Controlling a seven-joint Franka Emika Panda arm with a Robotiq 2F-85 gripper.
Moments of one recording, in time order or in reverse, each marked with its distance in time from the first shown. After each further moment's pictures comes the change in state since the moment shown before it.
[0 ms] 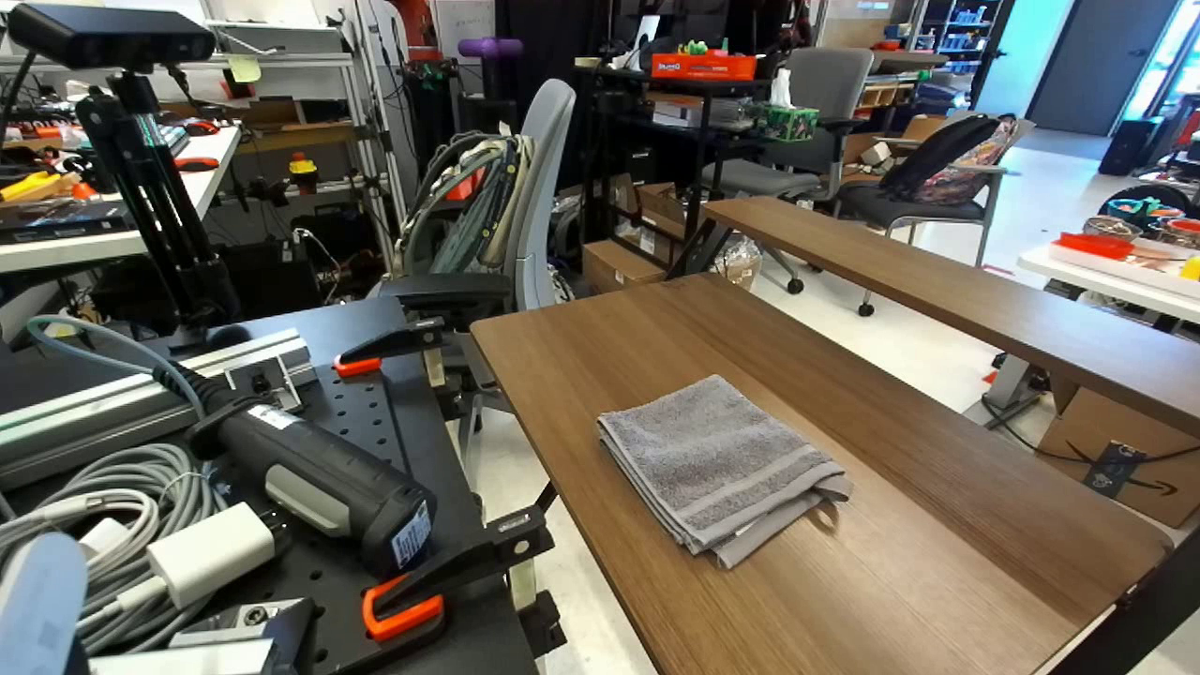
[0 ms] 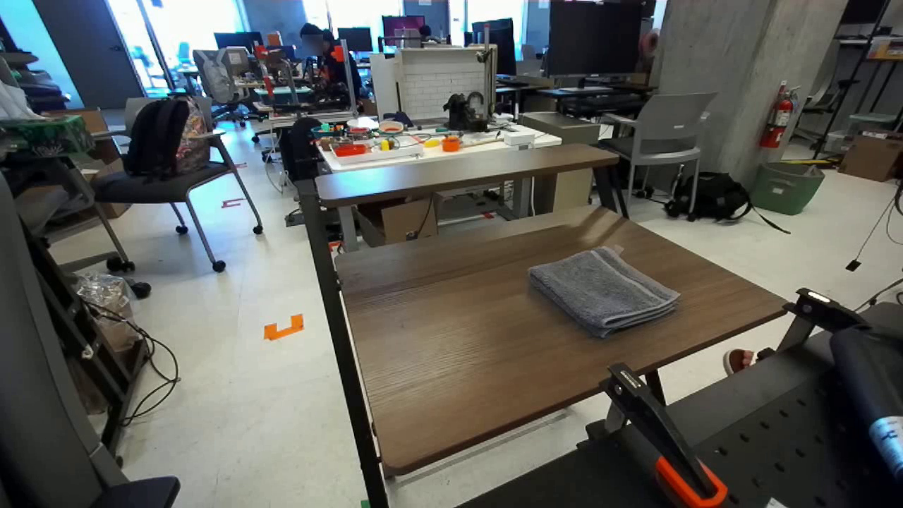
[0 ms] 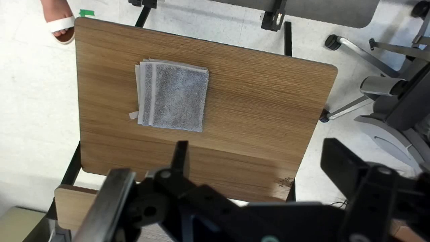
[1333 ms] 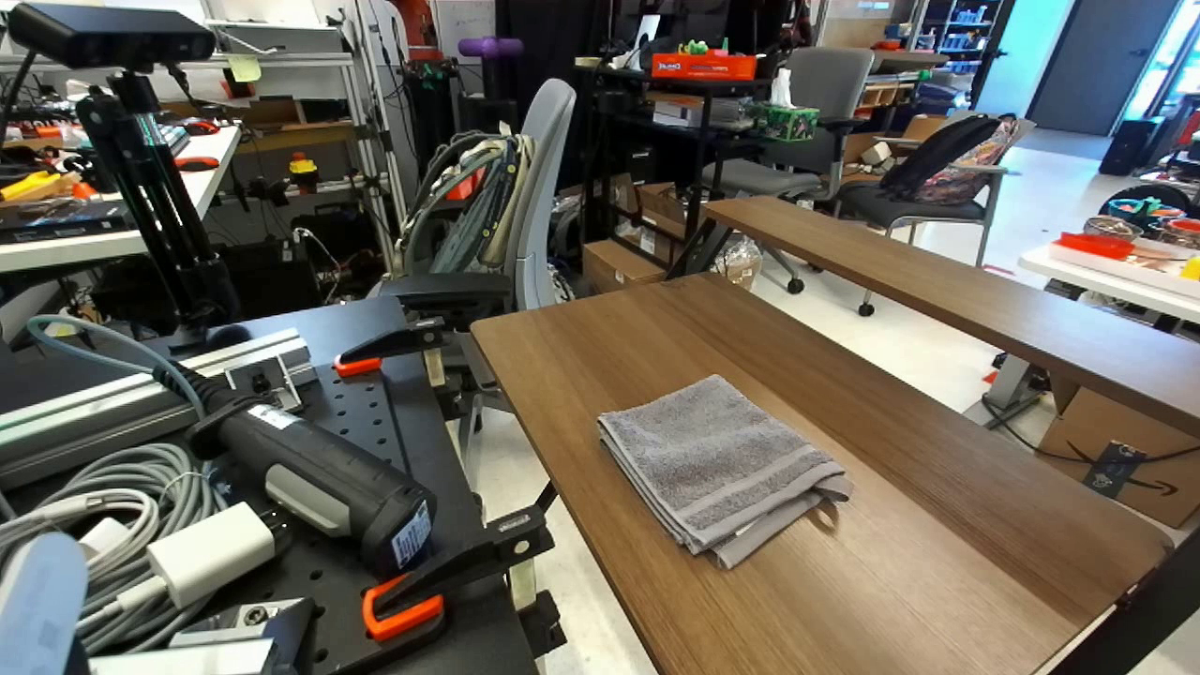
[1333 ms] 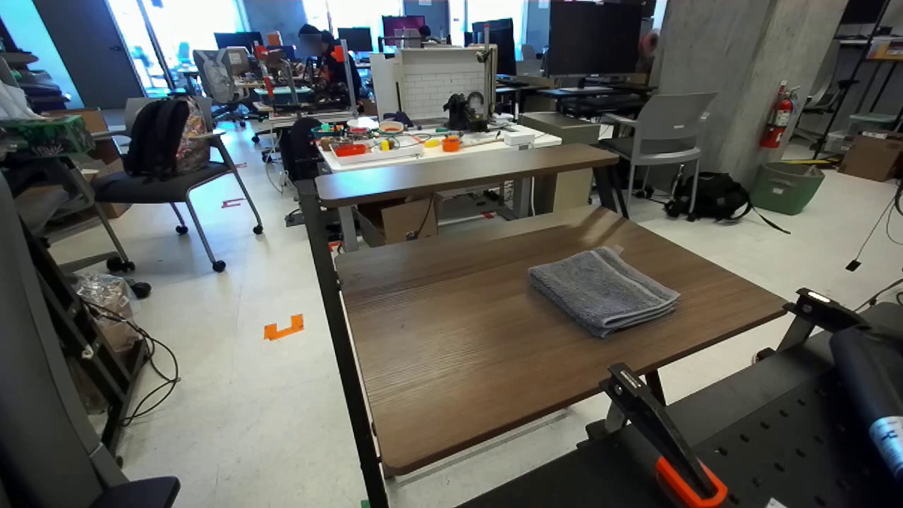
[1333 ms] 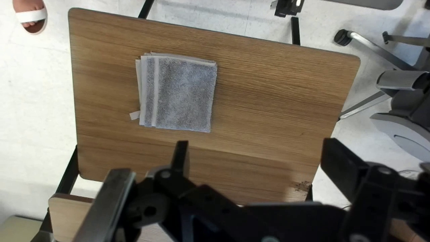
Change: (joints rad) arm -0.028 0.168 -0.020 0.014 -0.030 0.140 0.001
